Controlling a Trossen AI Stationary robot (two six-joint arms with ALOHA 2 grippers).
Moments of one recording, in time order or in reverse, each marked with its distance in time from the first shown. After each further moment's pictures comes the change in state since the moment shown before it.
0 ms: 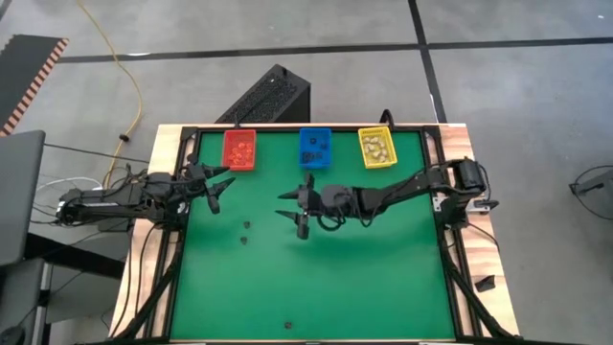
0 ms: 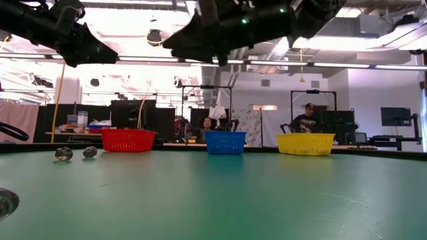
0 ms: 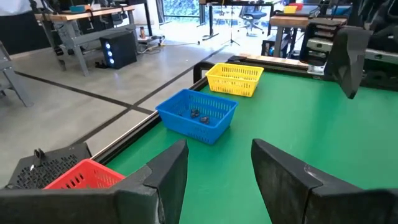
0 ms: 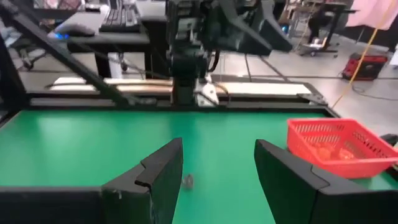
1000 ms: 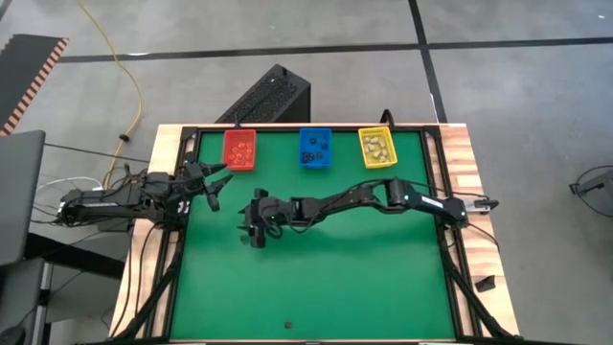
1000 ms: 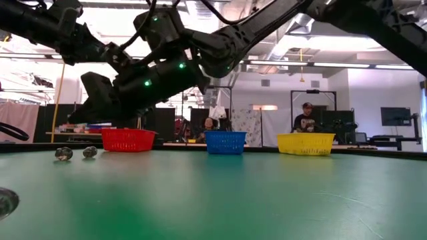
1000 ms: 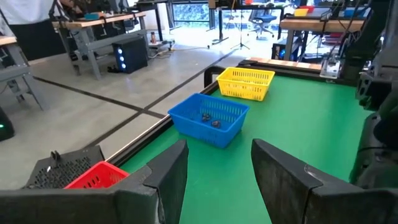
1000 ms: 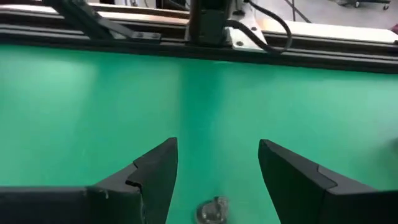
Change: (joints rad) left arm 0.000 -0.022 0.000 -0.002 -0.046 0.029; right arm -0.028 0.661 0.779 -0.332 -0.106 -0.018
